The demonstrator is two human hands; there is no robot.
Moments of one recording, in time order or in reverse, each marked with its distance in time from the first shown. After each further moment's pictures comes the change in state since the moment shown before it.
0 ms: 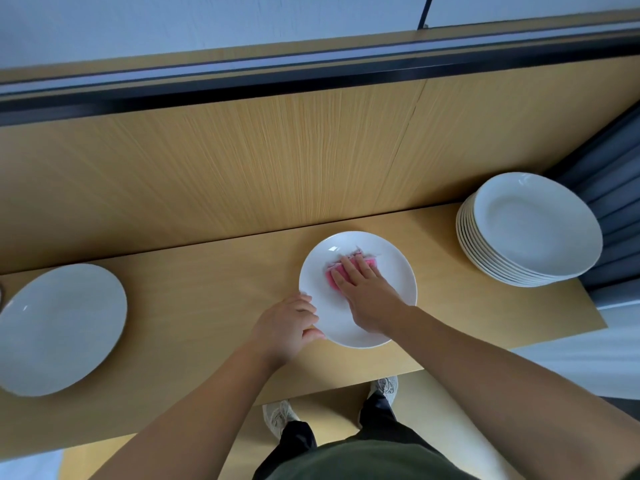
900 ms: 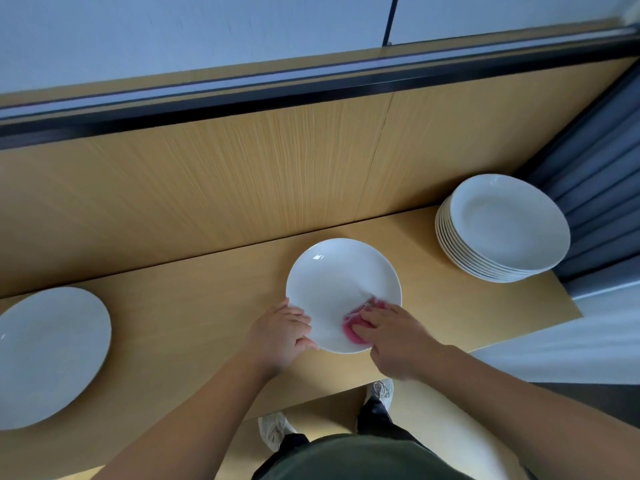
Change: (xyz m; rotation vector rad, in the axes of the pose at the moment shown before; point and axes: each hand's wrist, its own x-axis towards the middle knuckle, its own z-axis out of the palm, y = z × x) left_hand 0.008 0.001 0.005 0.098 0.005 0.069; right_hand -0.082 0.011 0.000 0.032 -0.031 -0.083
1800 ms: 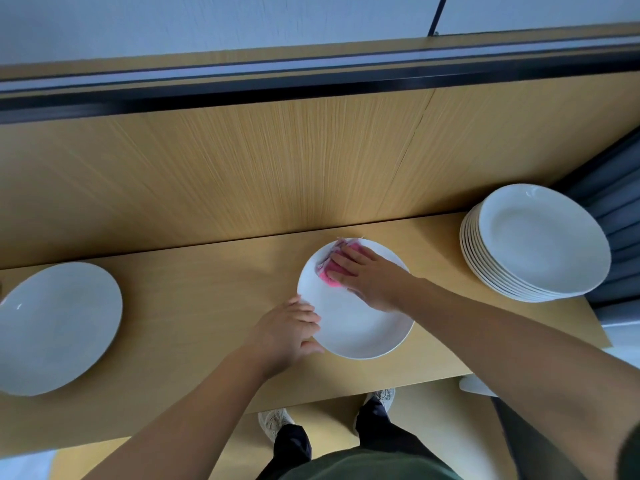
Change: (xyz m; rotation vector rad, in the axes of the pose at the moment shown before) left_hand -0.001 -0.001 -0.007 -0.030 -0.056 -0.032; right_hand 0.104 0.041 -0.035 -0.324 0.175 -0.334
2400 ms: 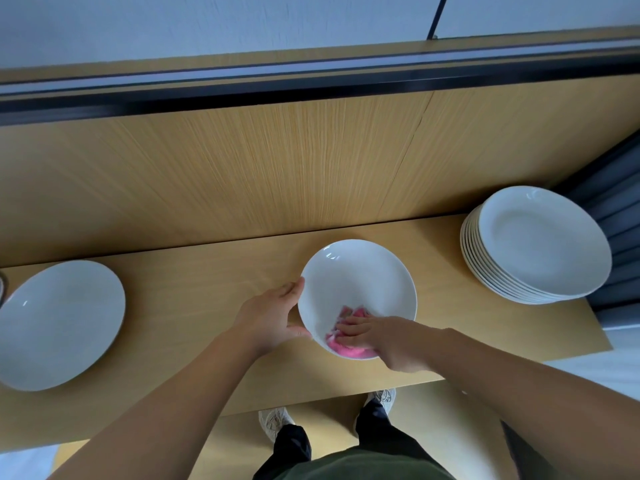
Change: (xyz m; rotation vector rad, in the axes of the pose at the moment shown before) left_hand 0.009 -0.009 -0.036 -0.109 -0.315 -0.440; right_hand -0.060 -0.053 -0.015 0.519 -0.301 -0.110
